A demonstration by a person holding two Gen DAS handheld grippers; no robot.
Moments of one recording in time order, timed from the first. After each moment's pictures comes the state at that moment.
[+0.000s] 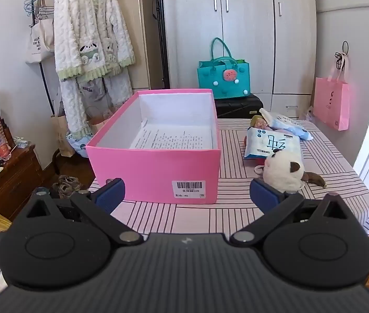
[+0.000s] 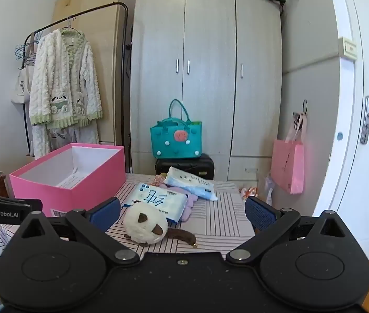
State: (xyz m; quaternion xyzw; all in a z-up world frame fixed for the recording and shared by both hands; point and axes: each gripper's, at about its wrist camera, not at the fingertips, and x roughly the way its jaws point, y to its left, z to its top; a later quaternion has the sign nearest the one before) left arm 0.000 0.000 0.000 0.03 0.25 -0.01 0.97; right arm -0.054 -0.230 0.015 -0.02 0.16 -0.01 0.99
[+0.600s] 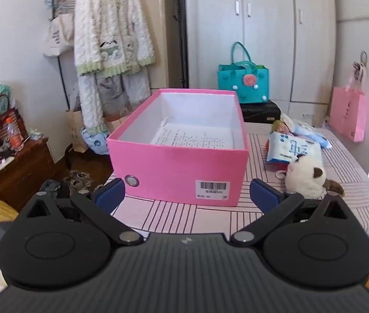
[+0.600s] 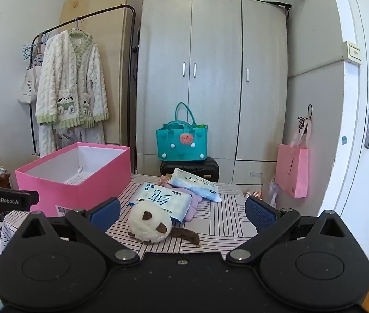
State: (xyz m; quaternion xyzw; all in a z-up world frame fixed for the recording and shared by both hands) left arm 0.005 0.020 -0.008 0.00 0.24 0.04 0.97; right arm -0.060 -0.232 0.008 -0.04 0.13 0.00 0.99
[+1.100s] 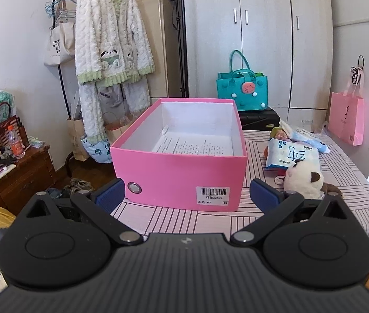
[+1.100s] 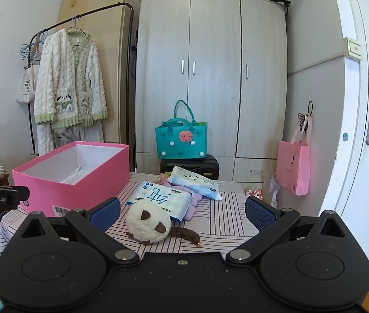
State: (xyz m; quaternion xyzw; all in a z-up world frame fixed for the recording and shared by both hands) left arm -0.003 0.021 -0.006 0.02 0.22 0.03 0.97; right arm -0.050 -0.235 0.005 -0.03 0.14 0.00 0.99
